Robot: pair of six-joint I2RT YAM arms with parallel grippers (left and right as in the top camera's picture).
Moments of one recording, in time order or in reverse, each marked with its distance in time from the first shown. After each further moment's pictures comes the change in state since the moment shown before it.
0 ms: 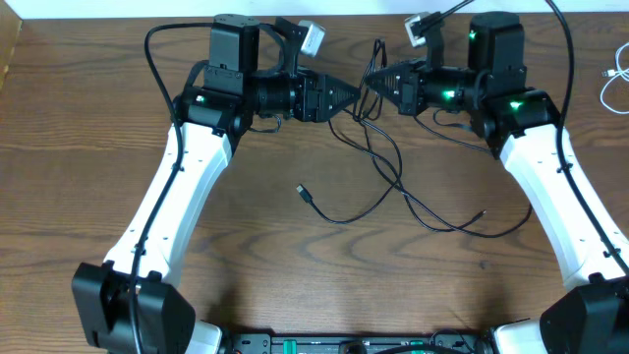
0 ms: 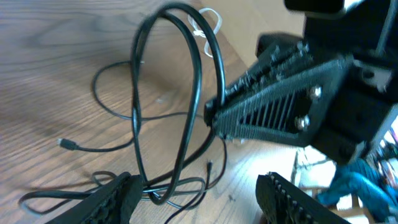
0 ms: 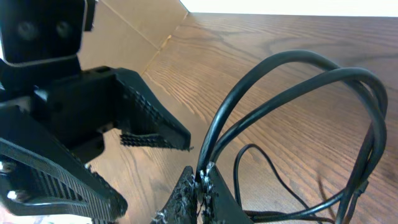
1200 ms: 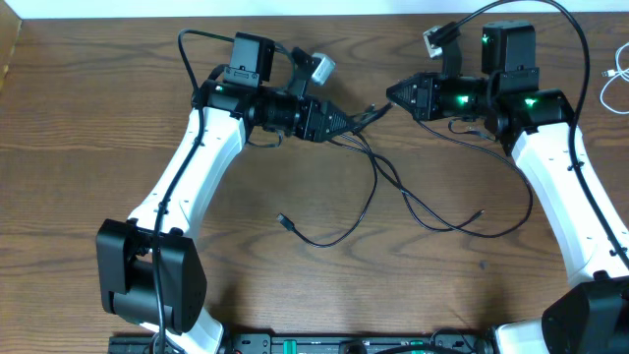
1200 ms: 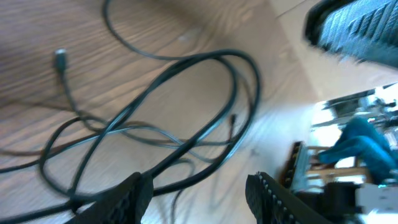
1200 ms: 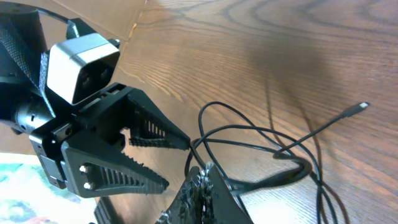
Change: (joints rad) left arm 0.000 0.131 0.000 -0.229 -0.040 0.246; right arm -0.055 0.000 0.000 -0.198 0.076 -0.002
